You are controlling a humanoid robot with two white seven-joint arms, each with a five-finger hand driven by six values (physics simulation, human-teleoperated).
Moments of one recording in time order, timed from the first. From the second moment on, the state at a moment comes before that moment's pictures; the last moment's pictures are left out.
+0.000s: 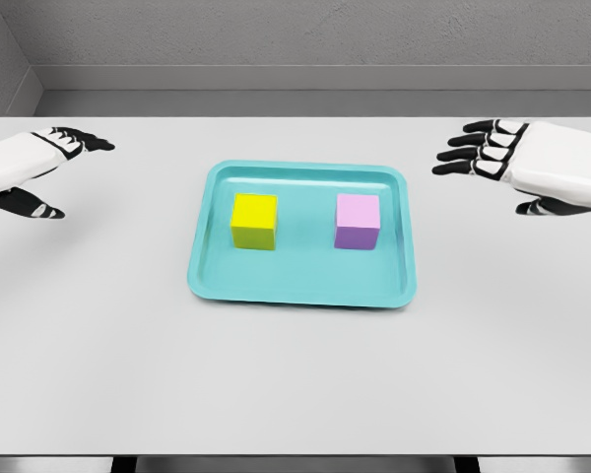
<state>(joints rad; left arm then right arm) -0.49 0.89 -0.39 -1.29 -0.33 -0.61 -0.37 -0.78 -1.27 0.86 -1.76 0.27 -0.61 0.12</state>
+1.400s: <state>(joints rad) -0.53 0.81 -0.43 -1.25 -0.40 -0.61 -0.40 -0.98 -0.90 1.02 -1.37 0.44 -0.61 0.61</state>
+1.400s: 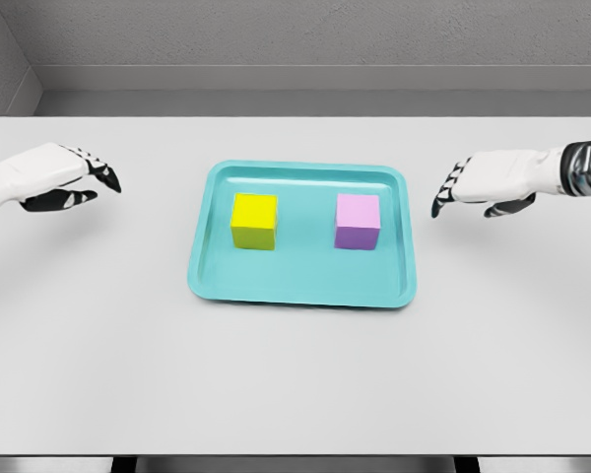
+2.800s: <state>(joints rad) -0.72 0.61 -0.63 -1.22 -0.51 -0.61 -0.48 -0.98 -0.74 1.05 -1.35 0.48 -0.61 0.61</state>
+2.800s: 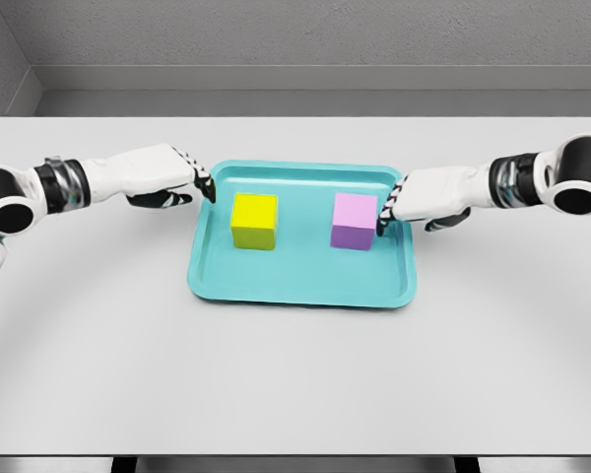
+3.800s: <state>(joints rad) -0.74 0.63 -0.73 -1.30 -0.52 -0.61 -0.55 -1.01 -0.67 1.05 -1.27 0.49 -0.61 0.61</state>
